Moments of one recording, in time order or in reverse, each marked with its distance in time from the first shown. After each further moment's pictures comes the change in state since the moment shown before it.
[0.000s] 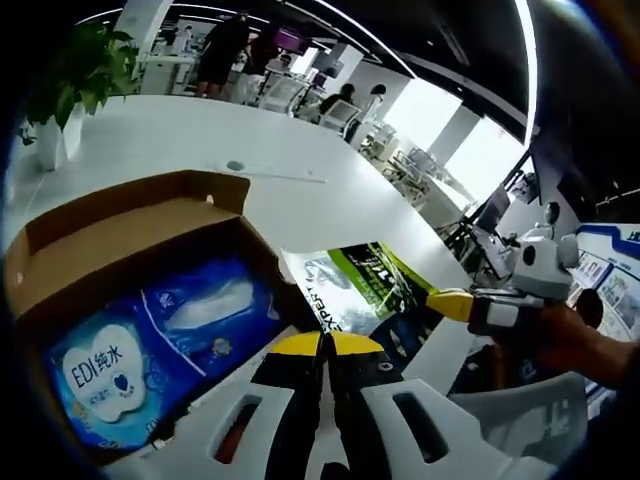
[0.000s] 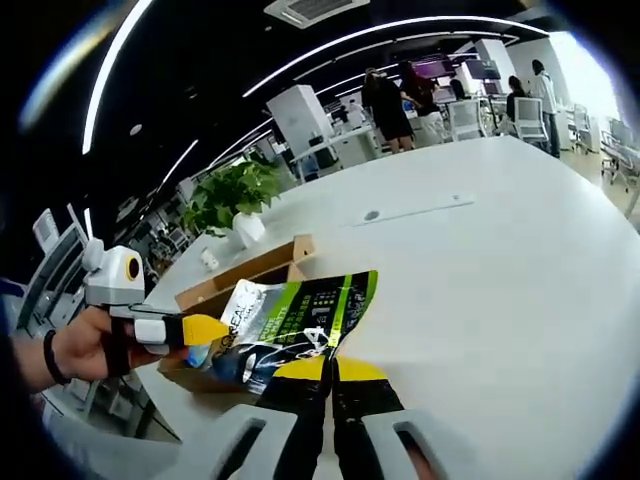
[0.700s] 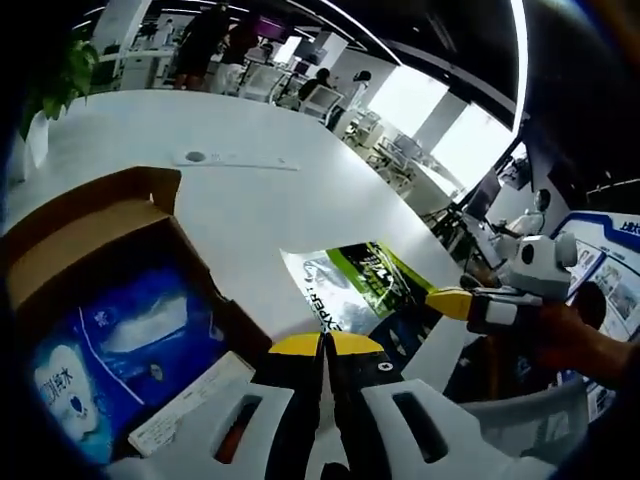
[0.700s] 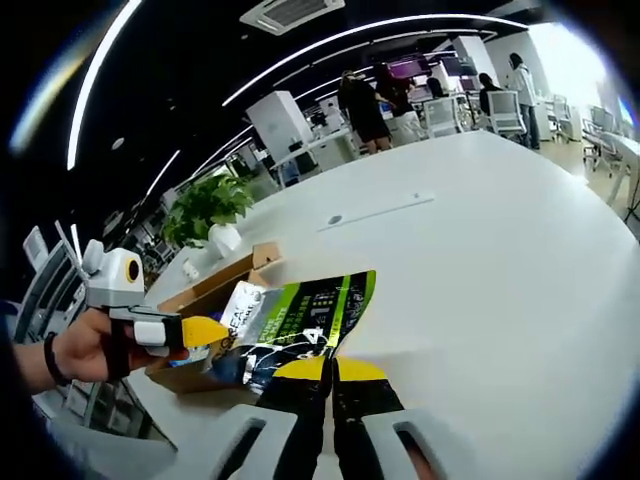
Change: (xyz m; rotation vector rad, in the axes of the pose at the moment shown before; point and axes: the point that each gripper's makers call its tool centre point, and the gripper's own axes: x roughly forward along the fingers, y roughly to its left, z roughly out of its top) left arm 0.050 -0.037 -0.001 0.029 0.055 -0.057; right arm -0.022 -0.056 0.003 0.058 -0.016 -0.060
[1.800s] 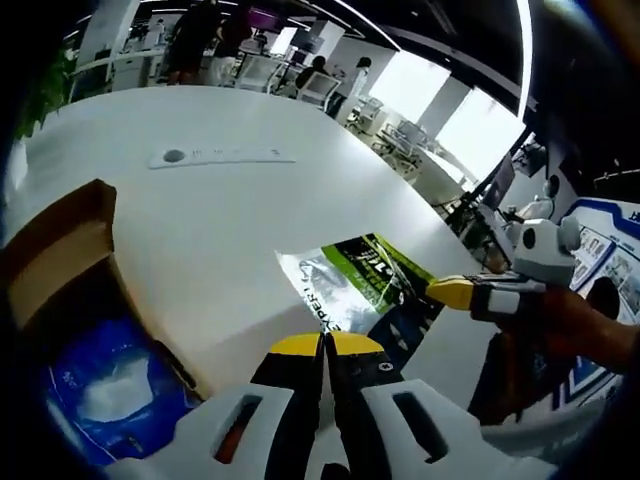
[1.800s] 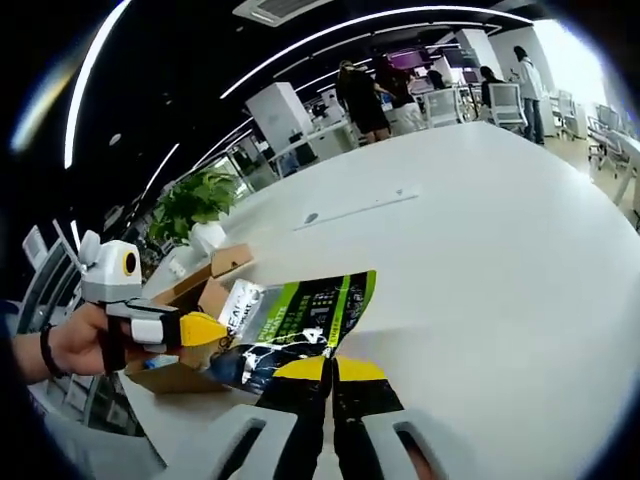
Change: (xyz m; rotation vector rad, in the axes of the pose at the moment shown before) left arm 0.069 0.011 0.018 0.040 0.052 0.037; right arm 0.040 -0.060 0.018 -0.011 0.042 0.018
